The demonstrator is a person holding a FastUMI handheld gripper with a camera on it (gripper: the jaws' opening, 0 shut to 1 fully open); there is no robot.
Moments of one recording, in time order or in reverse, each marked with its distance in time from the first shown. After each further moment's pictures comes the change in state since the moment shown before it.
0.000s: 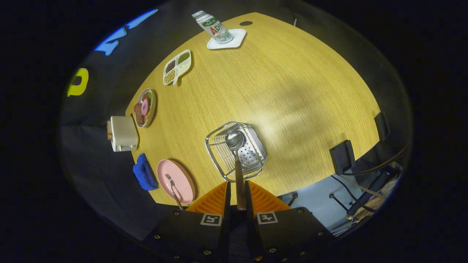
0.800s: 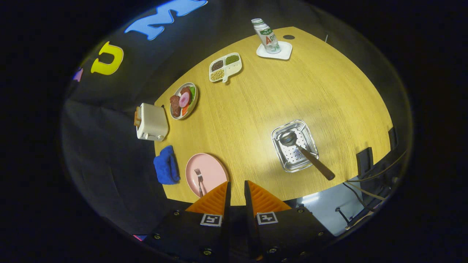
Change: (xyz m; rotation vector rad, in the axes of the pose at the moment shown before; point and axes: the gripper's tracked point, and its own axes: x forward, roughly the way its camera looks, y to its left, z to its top) arm -0.014 0.107 -0.033 -0.165 -0.059 0.124
